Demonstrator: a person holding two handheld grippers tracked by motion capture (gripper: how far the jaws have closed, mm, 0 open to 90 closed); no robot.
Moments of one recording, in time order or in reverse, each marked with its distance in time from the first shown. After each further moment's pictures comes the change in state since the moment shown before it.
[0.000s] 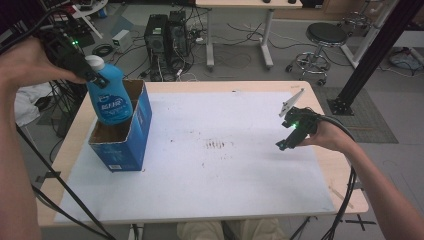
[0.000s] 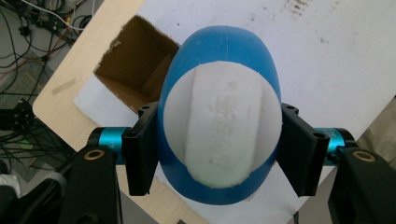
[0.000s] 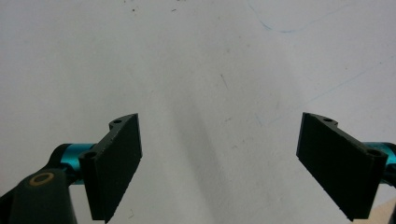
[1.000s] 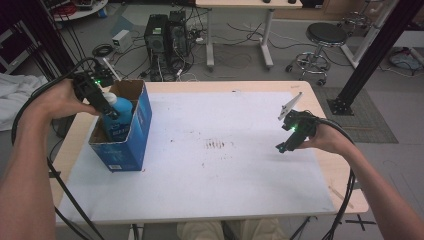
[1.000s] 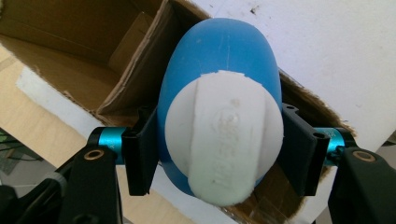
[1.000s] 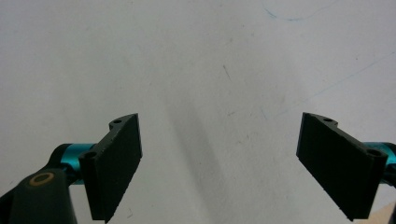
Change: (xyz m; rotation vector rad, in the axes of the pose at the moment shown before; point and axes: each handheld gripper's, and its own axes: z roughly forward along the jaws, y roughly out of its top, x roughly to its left) left arm -0.001 -0.030 0.099 0.115 -0.046 0.038; right arm 0.002 -0.005 0.009 0.024 -0.002 0.008
